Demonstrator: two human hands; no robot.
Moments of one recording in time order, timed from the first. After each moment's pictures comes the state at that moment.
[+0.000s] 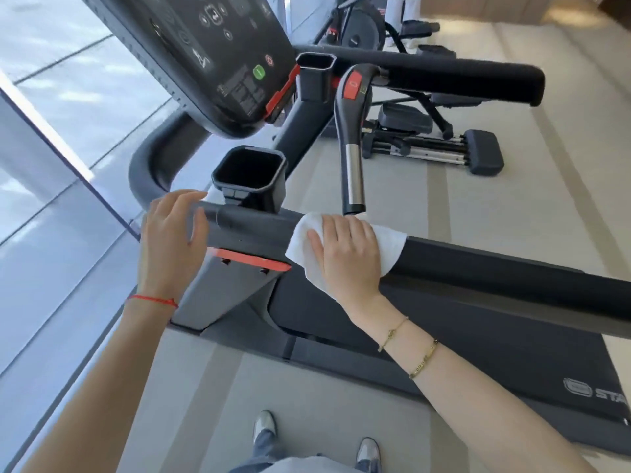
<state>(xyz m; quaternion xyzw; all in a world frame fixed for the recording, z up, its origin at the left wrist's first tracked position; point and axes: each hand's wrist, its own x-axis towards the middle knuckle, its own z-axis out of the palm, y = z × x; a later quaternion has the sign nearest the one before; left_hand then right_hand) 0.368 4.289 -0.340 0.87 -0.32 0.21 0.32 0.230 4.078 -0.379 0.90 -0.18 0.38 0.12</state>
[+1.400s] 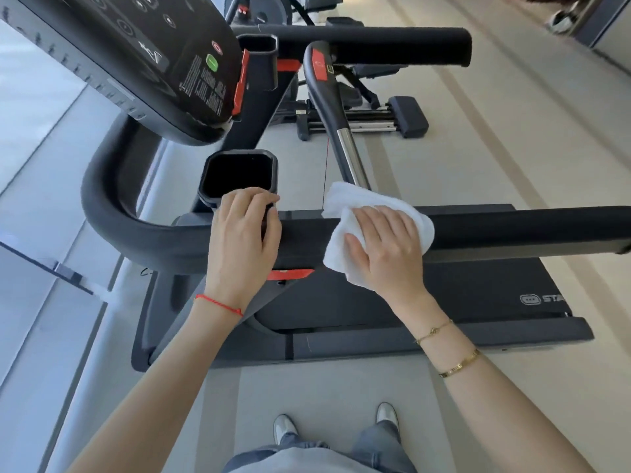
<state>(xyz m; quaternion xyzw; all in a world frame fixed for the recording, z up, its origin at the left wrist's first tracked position) 0.392 4.243 -0.340 0.79 -0.49 0.13 0.36 0.224 4.088 -0.388 0.88 -0.21 0.40 0.16</state>
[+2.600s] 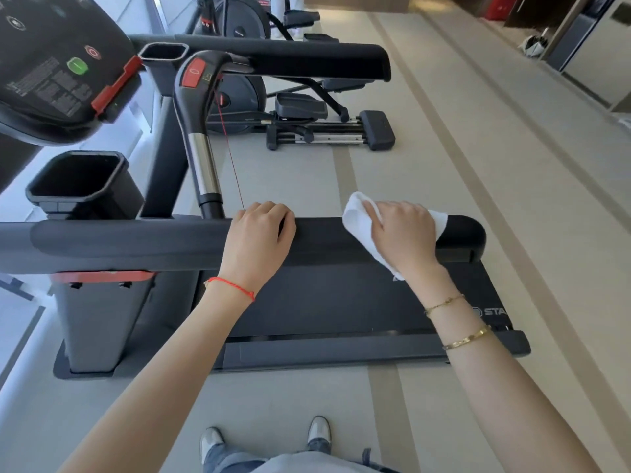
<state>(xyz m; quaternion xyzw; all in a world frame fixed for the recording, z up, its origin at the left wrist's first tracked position) 0.189 4.061 -0.344 0.83 -0.50 0.06 0.26 0.023 3.899 -0.350 0.90 -0.35 0.26 0.04</state>
